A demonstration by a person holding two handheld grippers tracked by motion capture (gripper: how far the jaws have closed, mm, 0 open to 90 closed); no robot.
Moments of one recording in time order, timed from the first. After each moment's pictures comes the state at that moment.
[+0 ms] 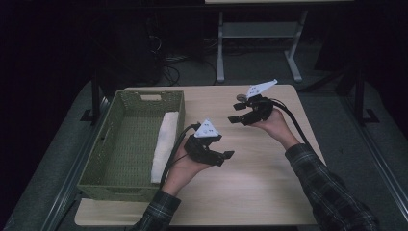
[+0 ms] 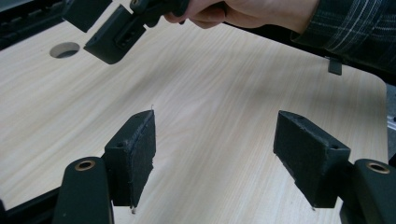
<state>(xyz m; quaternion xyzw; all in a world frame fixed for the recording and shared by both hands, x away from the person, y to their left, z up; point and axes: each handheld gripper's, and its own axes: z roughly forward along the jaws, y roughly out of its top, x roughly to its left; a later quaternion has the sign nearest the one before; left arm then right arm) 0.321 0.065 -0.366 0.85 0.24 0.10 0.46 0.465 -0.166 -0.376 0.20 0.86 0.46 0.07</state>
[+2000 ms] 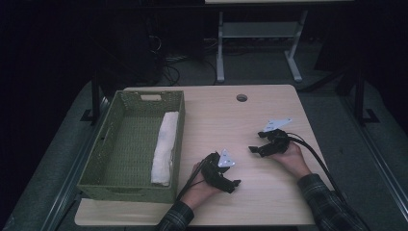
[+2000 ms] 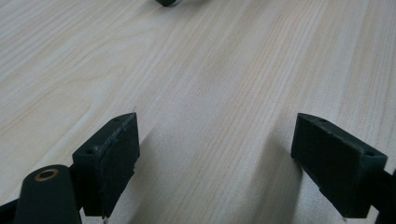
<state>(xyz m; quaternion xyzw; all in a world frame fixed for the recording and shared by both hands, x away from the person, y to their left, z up) 0.307 0.028 -0.477 0.89 0.23 0.09 0.37 0.414 -0.227 -0.482 0.30 0.87 0.38 0.11</state>
